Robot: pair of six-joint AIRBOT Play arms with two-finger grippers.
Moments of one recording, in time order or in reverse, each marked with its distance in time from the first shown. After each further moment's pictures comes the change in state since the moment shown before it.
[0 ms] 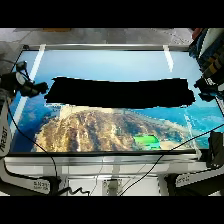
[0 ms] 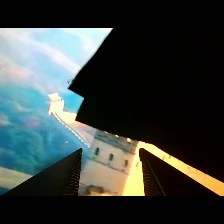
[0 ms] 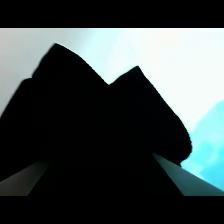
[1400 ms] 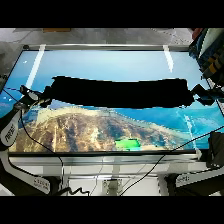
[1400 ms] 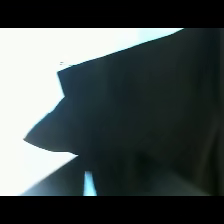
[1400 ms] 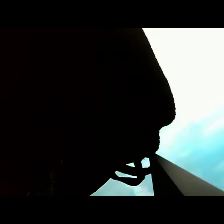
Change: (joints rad) left arm 0.019 -0.161 -0.217 -0.405 0.629 -0.378; right arm -0.004 0.004 0.000 0.047 0.183 -0.246
